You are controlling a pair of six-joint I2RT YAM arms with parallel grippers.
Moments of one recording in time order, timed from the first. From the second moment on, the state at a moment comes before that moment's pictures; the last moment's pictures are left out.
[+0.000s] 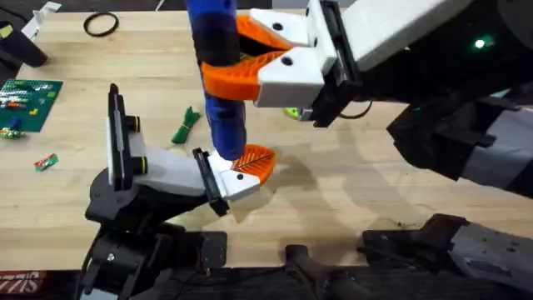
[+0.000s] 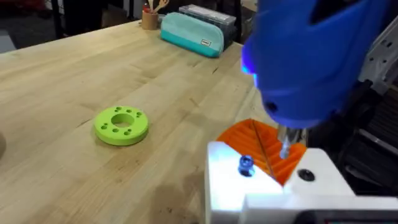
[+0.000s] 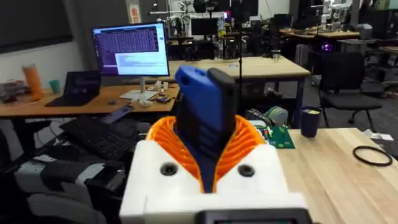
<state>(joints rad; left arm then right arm) -0.23 0.00 0.02 -0.10 0.92 -0.13 0.70 1.22 0.73 0.87 -0.85 0.34</state>
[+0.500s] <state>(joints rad) -0.23 0.00 0.02 -0.10 0.92 -0.13 0.70 1.22 0.73 0.87 -0.83 0.34</state>
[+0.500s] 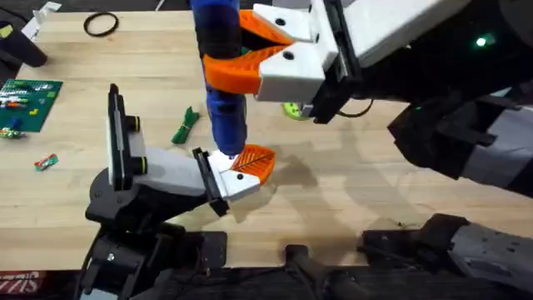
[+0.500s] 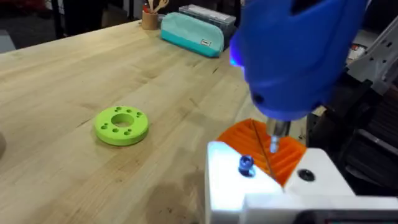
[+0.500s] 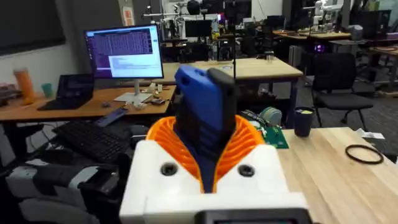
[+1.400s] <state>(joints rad) -0.23 0.00 0.02 -0.10 0.92 -0.13 0.71 1.25 0.73 0.87 -0.77 0.33</state>
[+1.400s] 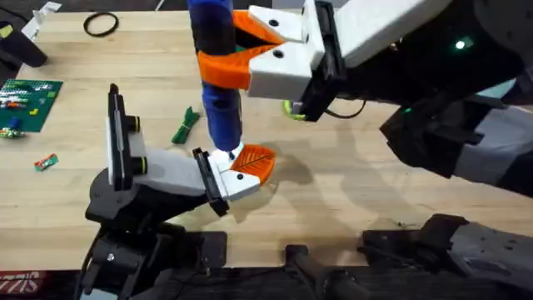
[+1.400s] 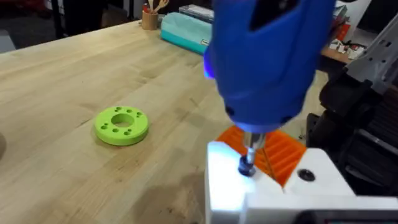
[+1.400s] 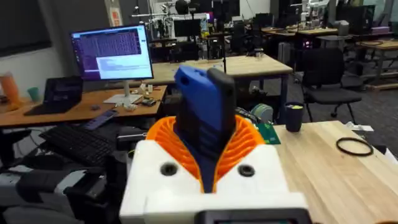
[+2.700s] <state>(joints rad) -0.23 0.00 0.02 -0.10 0.92 -0.13 0.71 1.25 0.73 0.90 -0.76 0.31</state>
